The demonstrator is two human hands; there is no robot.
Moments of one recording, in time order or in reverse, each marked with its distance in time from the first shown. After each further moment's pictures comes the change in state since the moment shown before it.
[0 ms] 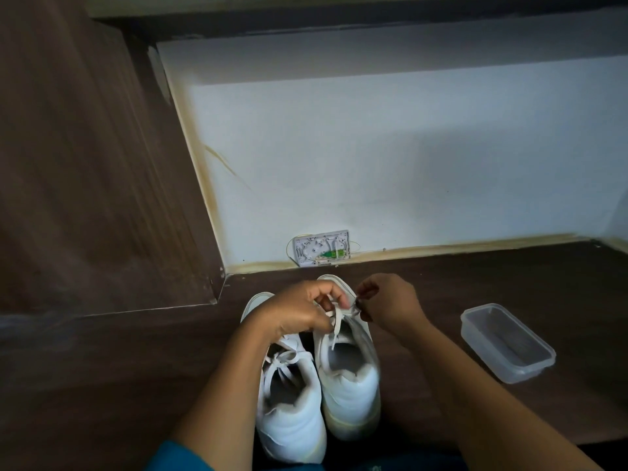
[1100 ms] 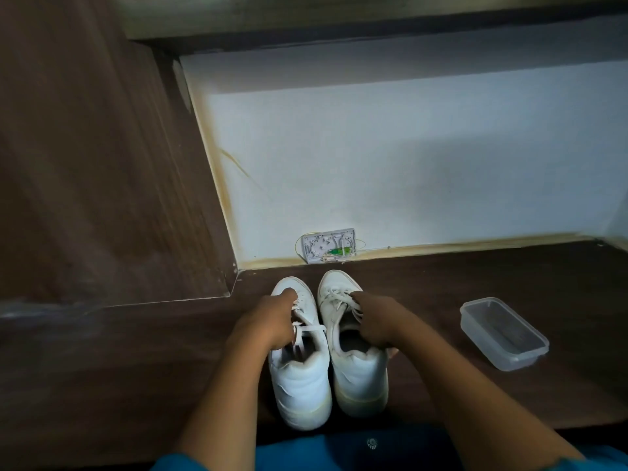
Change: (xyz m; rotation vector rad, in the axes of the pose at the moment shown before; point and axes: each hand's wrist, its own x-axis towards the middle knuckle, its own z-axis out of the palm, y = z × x) left_hand -0.056 0.004 -0.001 0.675 0.182 -0.457; right_hand -0.037 -0.015 0.003 -0.623 -0.374 -0.120
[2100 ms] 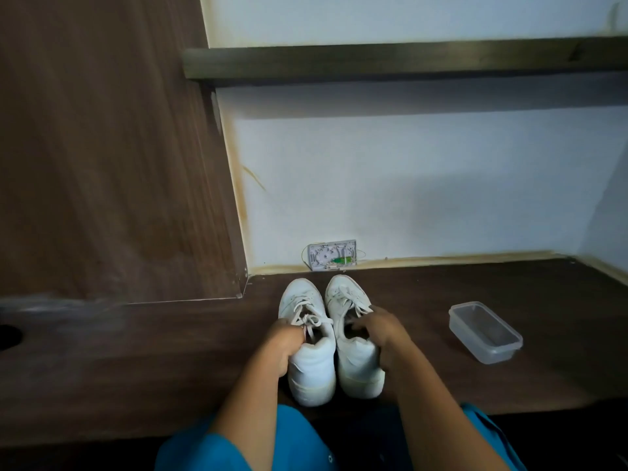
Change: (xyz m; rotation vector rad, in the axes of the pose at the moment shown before) left_hand -0.015 -0.004 0.043 -1.060 0.050 -0.326; right_hand -0.019 -0.011 0.034 1.014 0.205 0.279
